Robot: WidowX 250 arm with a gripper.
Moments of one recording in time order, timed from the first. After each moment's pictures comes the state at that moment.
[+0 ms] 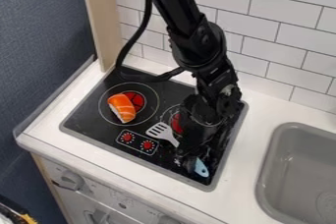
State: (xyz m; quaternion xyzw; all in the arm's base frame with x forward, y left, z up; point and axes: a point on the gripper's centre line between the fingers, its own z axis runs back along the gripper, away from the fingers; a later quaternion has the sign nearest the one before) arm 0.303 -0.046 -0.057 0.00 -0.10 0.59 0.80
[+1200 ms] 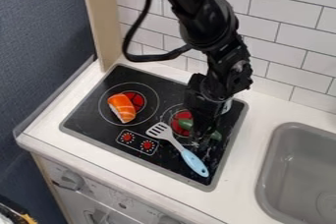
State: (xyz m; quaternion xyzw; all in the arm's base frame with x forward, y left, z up) arm 0.333 -0.039 -0.032 -0.01 -0.13 0.73 0.67
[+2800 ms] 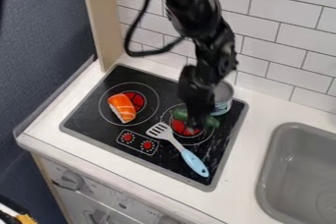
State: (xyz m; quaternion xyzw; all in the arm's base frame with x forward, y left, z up) arm 0.353 -0.016 -0.032 -0.02 -0.11 0.75 0.66
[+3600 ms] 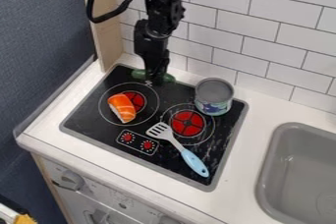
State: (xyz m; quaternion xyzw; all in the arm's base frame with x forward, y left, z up) arm 0.380 0.088 -0.018 0.02 -0.10 0.79 0.60
